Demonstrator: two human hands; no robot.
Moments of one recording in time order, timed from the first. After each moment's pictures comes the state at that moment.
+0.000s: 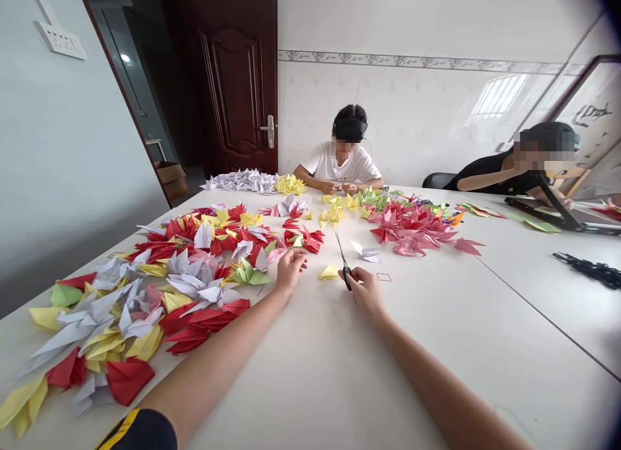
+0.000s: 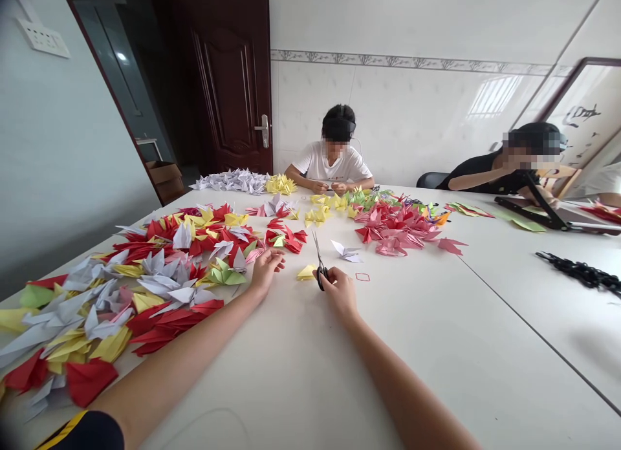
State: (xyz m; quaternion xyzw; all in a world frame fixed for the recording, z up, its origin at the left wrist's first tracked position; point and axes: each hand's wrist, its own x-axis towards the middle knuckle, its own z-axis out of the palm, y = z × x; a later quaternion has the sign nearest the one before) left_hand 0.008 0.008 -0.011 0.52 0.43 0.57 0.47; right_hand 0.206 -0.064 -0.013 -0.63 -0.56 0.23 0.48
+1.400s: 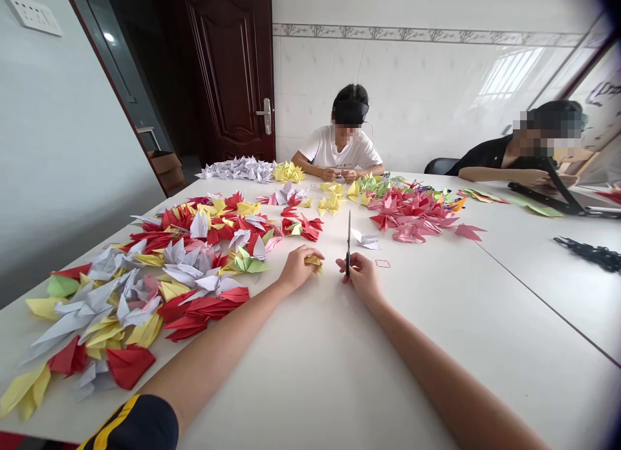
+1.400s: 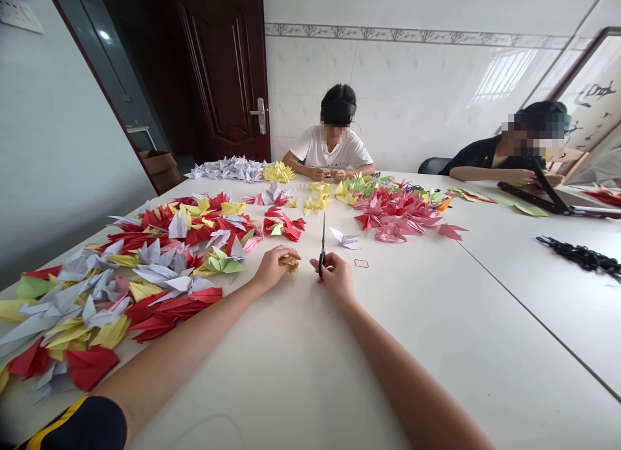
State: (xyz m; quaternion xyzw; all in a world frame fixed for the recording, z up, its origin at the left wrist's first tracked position) left_hand 0.016 -0.005 -0.016 0.75 0.36 0.44 0.34; right_hand 0.204 -0.059 -0.019 -0.59 -0.51 0.35 0.52
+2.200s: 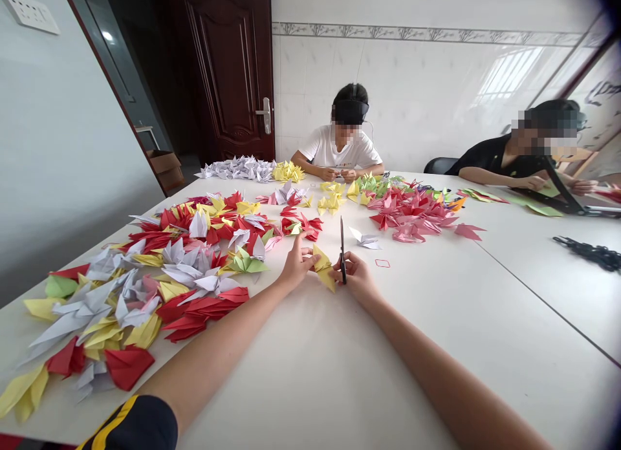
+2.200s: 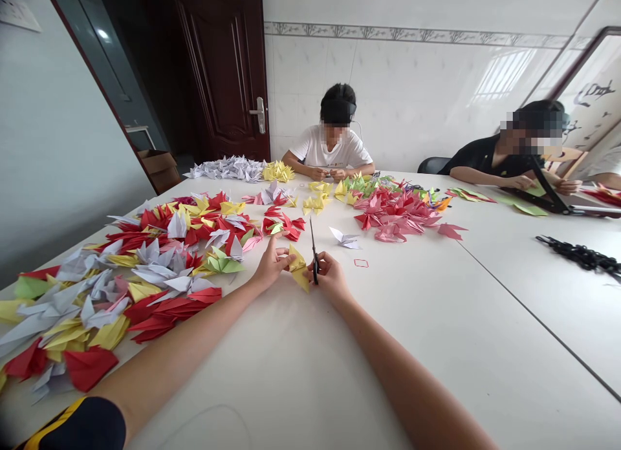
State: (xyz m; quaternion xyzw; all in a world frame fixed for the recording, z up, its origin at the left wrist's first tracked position) left_hand 0.017 -0.010 -0.009 0.64 0.32 0.46 0.53; right_hand 0.196 -0.060 -0.018 -0.45 -0.50 0.50 0.55
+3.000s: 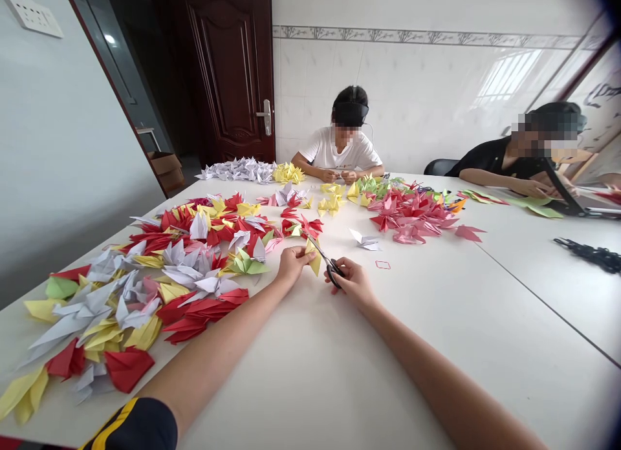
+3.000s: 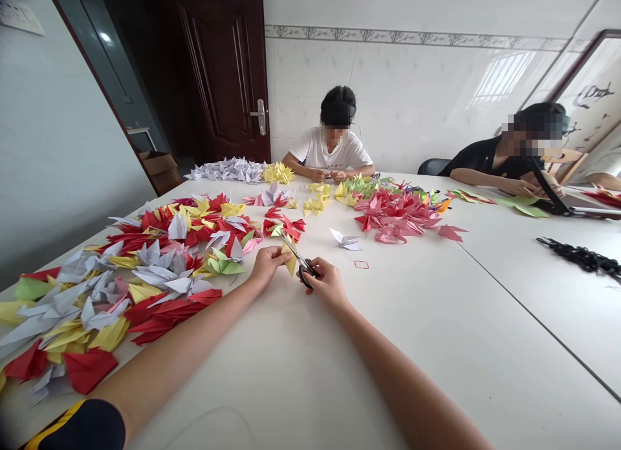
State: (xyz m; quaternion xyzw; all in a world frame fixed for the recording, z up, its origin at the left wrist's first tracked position) left_hand 0.015 0.004 -0.016 0.55 0.39 0.50 0.54; right_hand 0.187 -0.072 -0.011 -0.48 -0.56 0.46 0.50
